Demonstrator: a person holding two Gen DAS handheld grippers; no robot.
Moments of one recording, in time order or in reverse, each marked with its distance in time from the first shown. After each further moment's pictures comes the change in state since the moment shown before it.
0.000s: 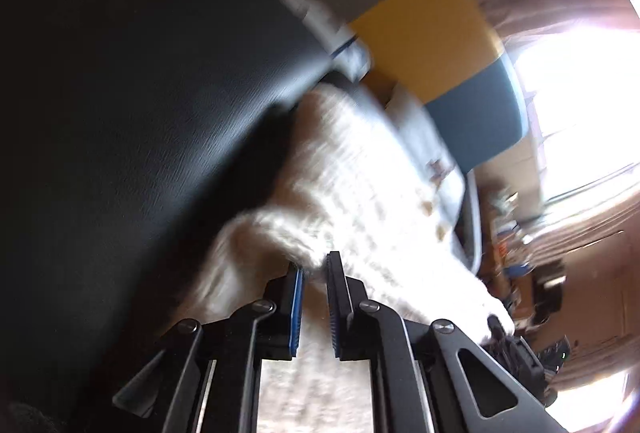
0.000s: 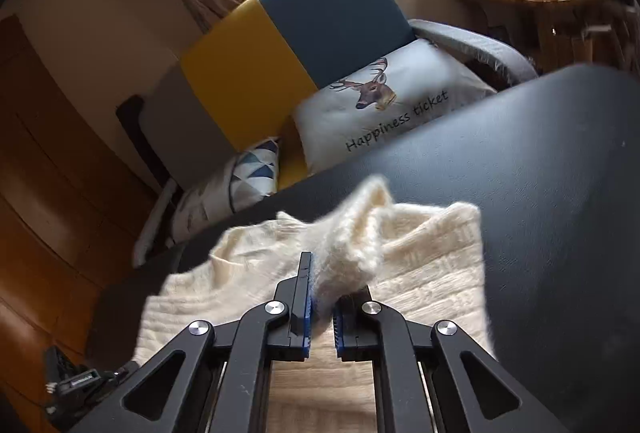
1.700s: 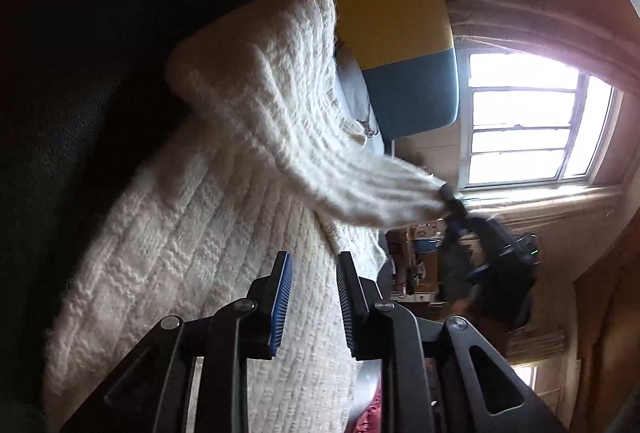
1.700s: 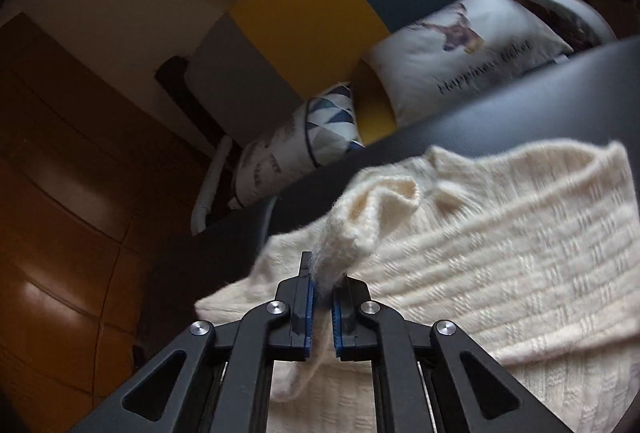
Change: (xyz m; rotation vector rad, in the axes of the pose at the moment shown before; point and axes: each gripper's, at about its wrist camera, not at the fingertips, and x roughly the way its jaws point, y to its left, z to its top) left arm -0.019 0.023 -0.067 -0.124 0.141 -0.360; right arm 0.015 0.172 -0.004 -0.052 0.107 0.237
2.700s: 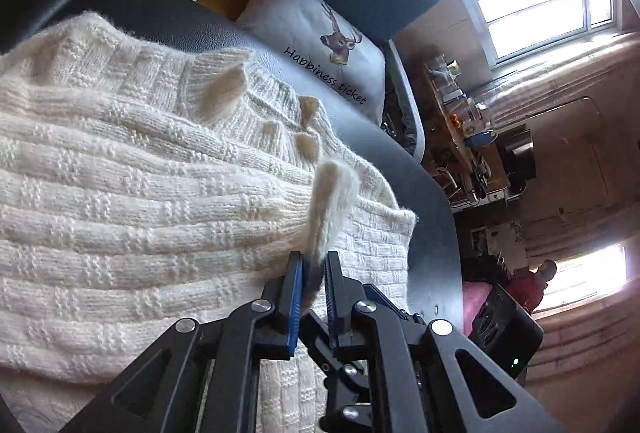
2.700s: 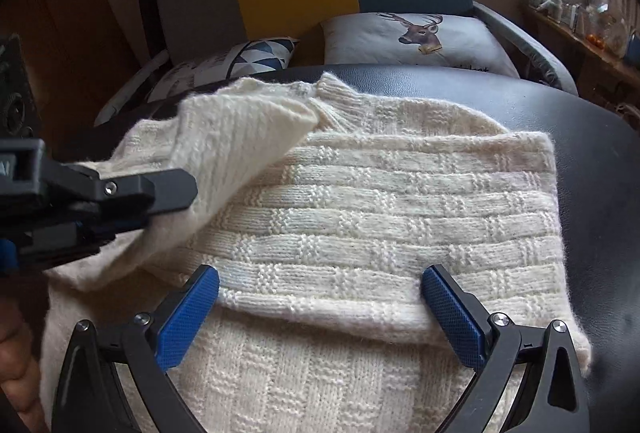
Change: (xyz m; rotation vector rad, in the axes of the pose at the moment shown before) left arm 0.142 -0.147 0.009 0.408 0.215 0.168; right arm -0.011 -0.122 -0.071 -0.259 0.115 -0.321
